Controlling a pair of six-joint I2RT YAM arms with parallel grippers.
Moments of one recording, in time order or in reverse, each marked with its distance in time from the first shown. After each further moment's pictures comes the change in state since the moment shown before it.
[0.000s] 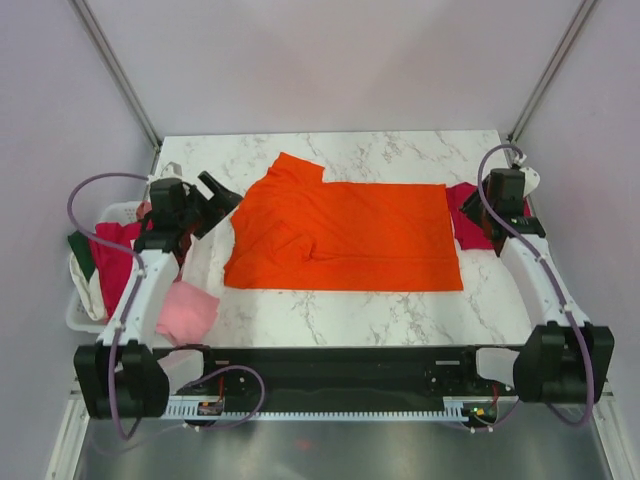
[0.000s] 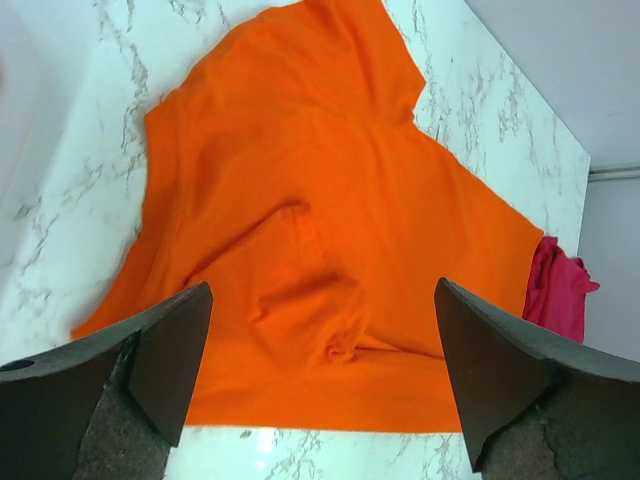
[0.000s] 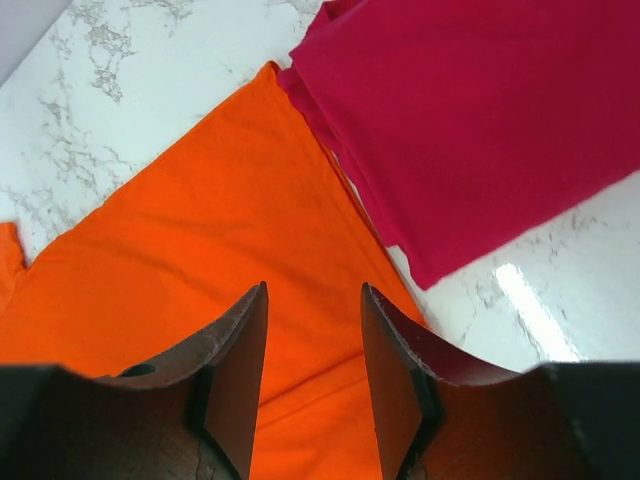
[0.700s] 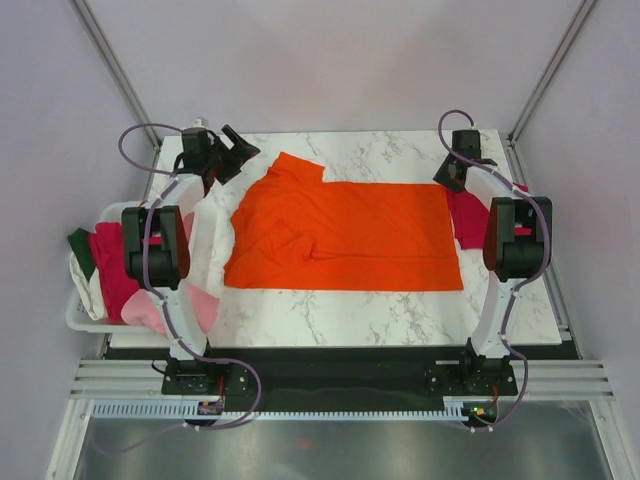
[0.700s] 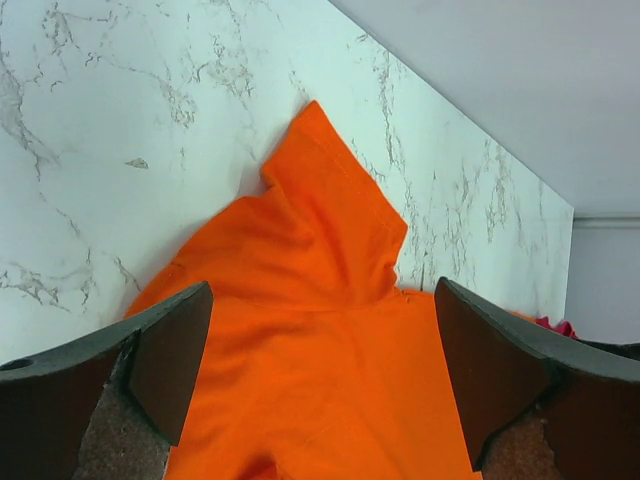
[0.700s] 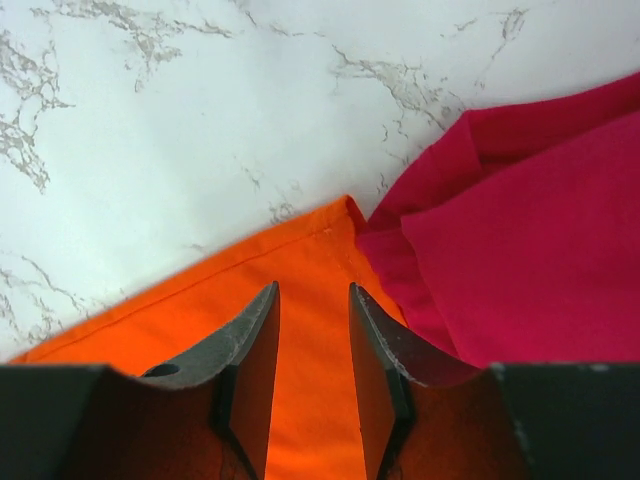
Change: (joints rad) left arm -0.006 0.930 0.607 0.339 0.131 -0.005; right arm 0.037 0.887 0.626 0.077 -0.013 -0.092
